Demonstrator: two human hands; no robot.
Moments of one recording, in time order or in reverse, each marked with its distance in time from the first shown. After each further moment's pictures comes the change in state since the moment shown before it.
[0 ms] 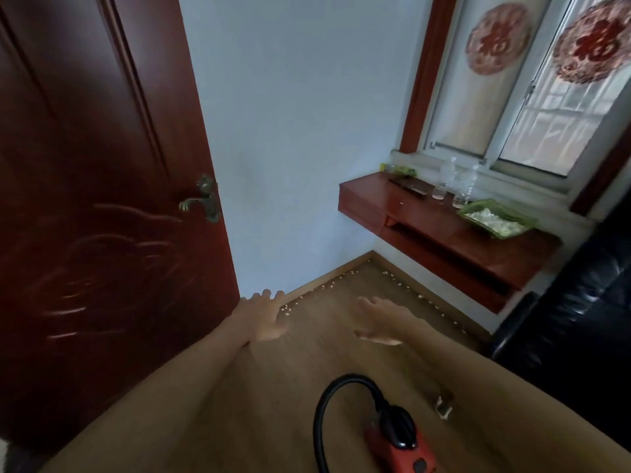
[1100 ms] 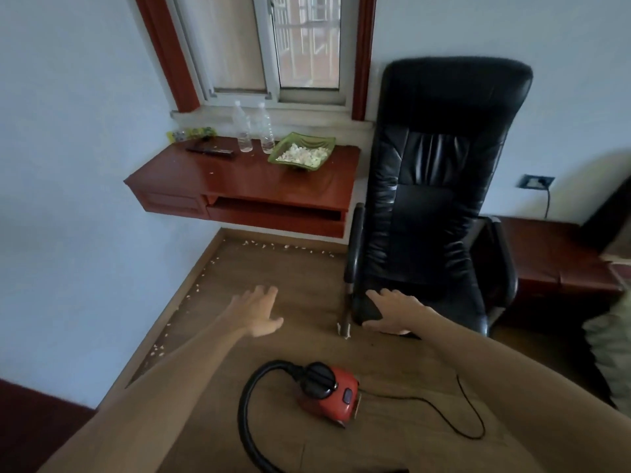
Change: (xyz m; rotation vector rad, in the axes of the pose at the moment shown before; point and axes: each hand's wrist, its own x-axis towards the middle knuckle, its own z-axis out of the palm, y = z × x) left_hand 0.199 0.283 0.034 0.263 -0.191 0.607; right_hand -0.113 0.267 0.095 0.249 -0.134 0.644
